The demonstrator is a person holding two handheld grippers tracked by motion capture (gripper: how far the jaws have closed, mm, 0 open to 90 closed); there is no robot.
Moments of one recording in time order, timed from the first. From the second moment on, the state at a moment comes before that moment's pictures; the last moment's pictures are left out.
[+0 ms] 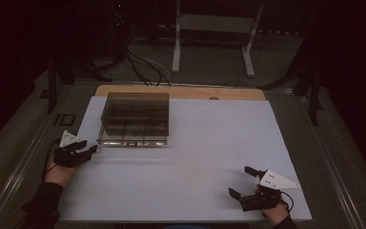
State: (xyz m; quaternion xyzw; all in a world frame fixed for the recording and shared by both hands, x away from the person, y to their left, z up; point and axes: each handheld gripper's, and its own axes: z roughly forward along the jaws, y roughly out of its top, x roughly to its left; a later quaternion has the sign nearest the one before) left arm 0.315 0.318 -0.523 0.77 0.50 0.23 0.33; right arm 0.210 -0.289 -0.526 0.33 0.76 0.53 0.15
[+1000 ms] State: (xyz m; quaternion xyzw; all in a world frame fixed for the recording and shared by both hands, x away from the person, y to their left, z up) left arm 0.330 0.312 -0.538 0.78 0.52 0.20 0.29; right arm 0.210 -0.288 -0.527 0.33 0.76 0.53 0.15
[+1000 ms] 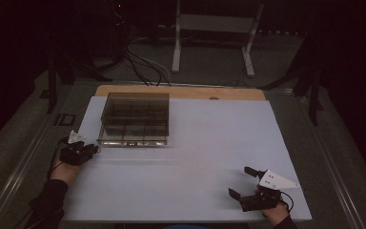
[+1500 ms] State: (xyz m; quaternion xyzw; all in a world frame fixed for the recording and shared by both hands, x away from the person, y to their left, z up) left arm 0.330 0.310 -0.538 0.78 0.52 0.19 0.30; right arm 0.210 -0.288 -0.527 0.33 0.77 0.53 0.15
